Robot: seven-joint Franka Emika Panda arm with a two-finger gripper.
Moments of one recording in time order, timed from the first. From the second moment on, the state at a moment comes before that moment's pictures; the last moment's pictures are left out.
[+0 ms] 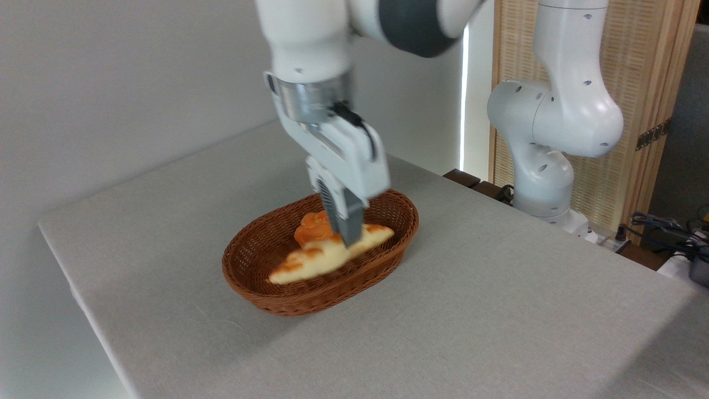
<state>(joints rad) 0.01 -0.15 0.09 -1.95 -0.07 1.75 1.04</state>
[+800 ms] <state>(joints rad) 0.01 0.03 0.21 -1.97 0.06 1.84 1.15</state>
